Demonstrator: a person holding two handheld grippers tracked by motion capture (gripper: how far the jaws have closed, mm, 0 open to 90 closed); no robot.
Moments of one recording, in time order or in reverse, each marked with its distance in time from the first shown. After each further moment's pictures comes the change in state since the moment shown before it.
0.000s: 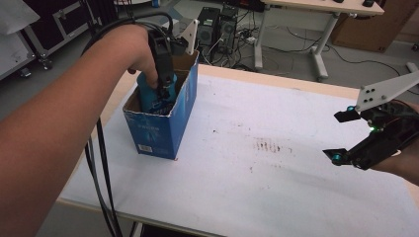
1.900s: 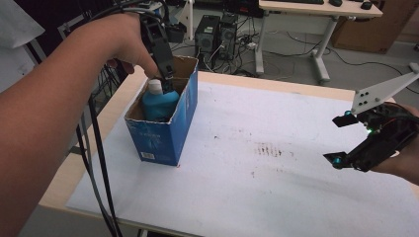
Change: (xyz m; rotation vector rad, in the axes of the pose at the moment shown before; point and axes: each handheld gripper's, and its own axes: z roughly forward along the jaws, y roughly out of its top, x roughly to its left) left arm -0.008 -0.011 -0.054 -0.117 -0.029 -0.006; right arm -0.005 -0.003 0.002 0.011 0.029 0.010
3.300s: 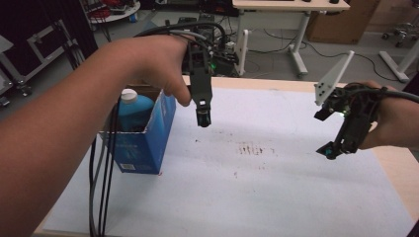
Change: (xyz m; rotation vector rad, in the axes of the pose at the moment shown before) left arm -0.117 0.083 0.012 -0.002 -0.076 0.561; right arm -0.027 0.013 -0.004 0.316 0.127 -0.077
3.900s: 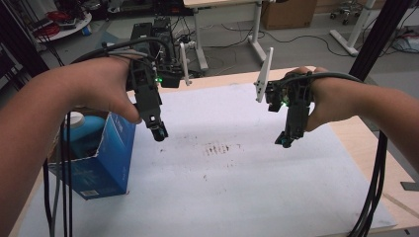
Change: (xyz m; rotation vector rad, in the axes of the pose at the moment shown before) left arm 0.009 0.011 0.016 0.002 -0.007 0.053; right arm -0.012 0.004 0.016 0.108 0.036 -0.030
